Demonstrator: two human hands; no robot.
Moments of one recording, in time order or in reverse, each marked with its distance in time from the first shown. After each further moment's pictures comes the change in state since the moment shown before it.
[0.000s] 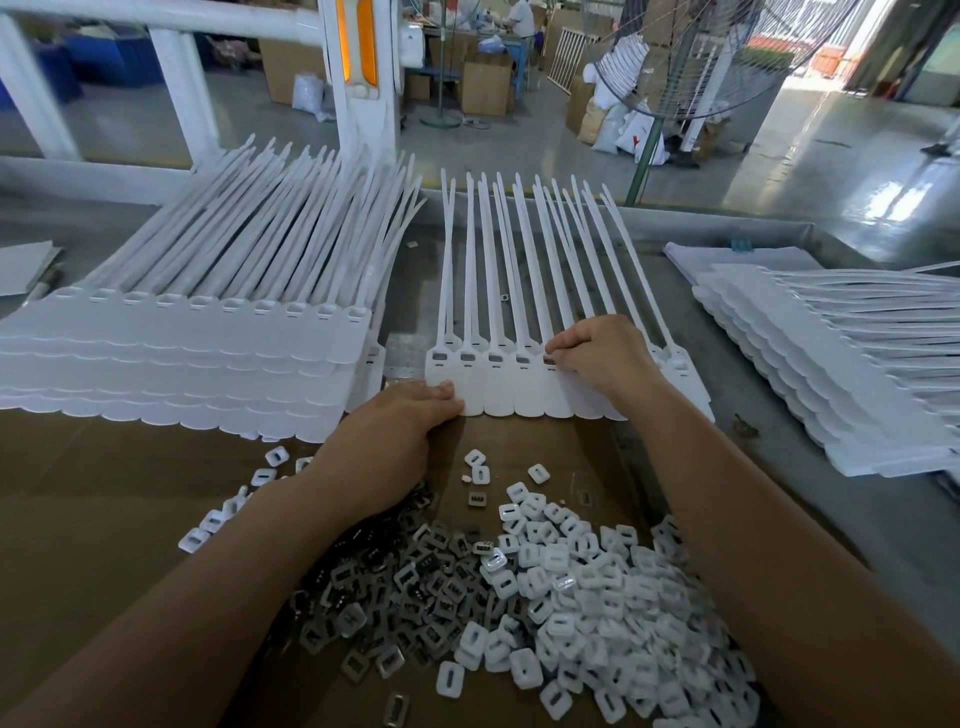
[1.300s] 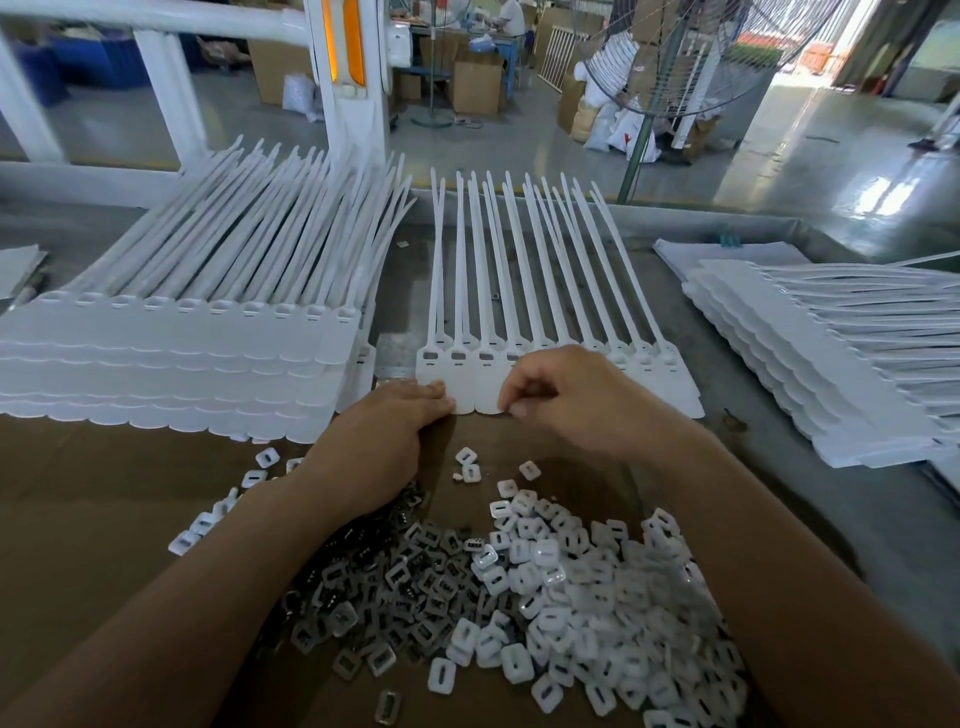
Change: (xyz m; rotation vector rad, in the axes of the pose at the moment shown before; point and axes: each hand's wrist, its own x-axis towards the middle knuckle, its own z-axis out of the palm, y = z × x) left_hand 0.008 0.003 0.001 0.014 -0.016 -0.042; right_hand -0.064 -0.031 -0.018 -0.054 -0.404 -0.312
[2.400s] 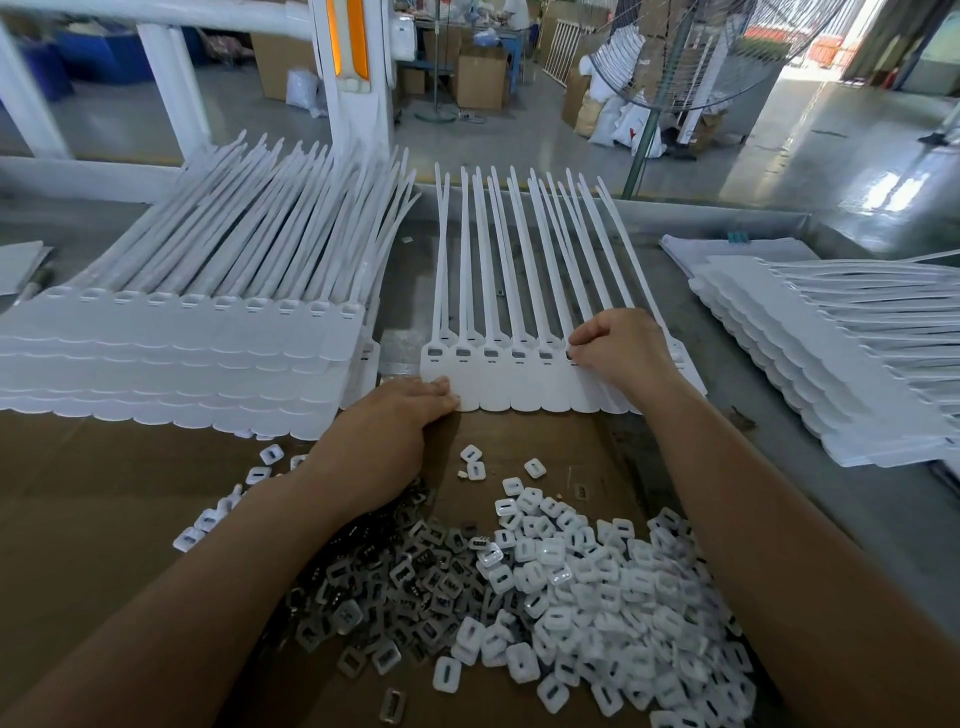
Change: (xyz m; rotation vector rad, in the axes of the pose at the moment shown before) left_hand -0.003 -0.002 -0.001 -0.018 -0.006 0.010; right_hand 0.052 0.074 -0.011 0.005 0.470 0.363
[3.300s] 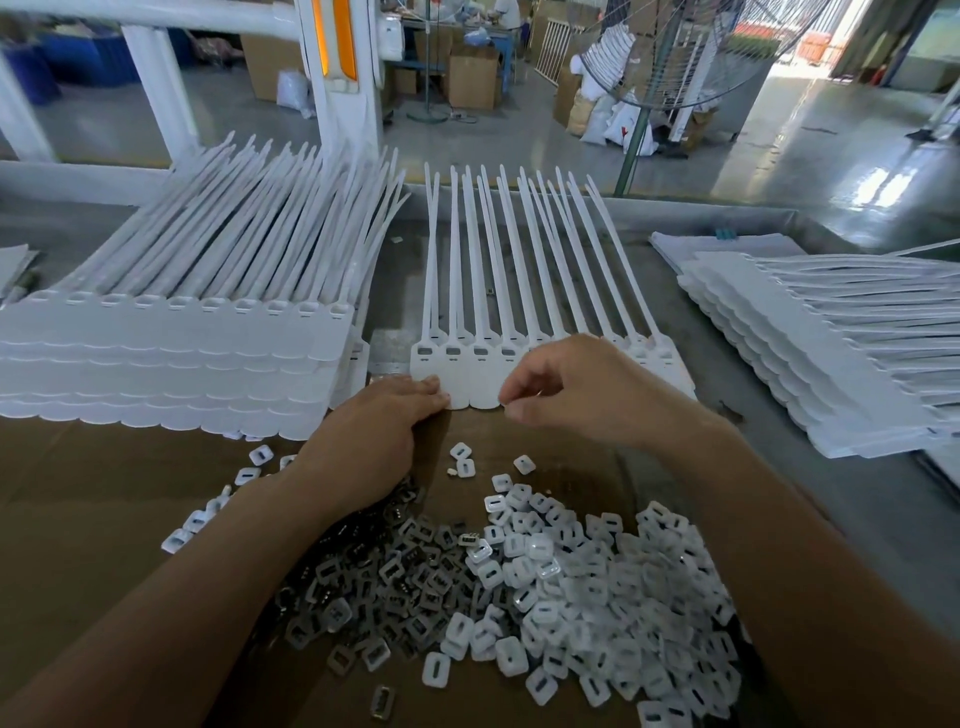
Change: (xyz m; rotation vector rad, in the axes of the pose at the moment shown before) left_hand 0.002 0.004 -0.001 0.021 -0.013 -0.021; right_hand -0.079 -0.053 -0.033 -0.046 -0.484 -0.375
